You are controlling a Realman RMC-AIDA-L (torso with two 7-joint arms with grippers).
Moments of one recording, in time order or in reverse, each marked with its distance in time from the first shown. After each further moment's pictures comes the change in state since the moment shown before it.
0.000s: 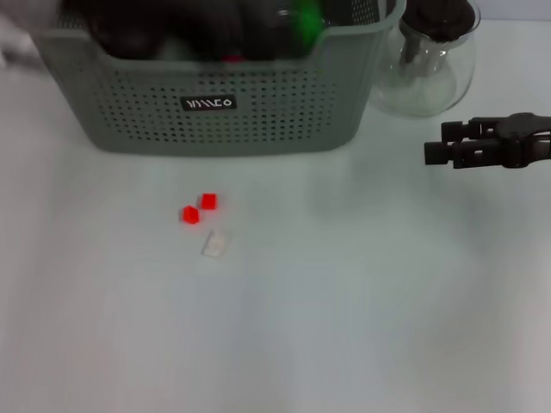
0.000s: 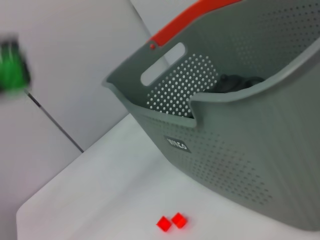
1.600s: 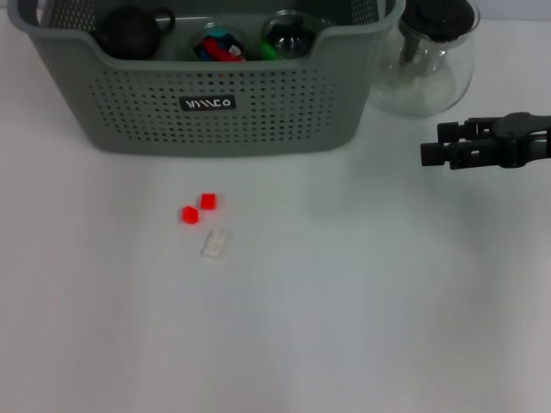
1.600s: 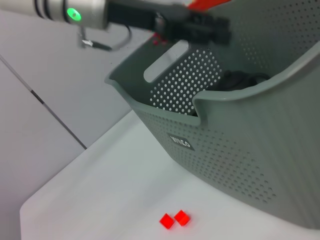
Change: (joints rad) left arm -0.352 0.107 0.051 -0.717 0.510 -0.771 0.016; right arm 0.011 -0.001 -0.008 0.000 -0.006 -0.005 0.012
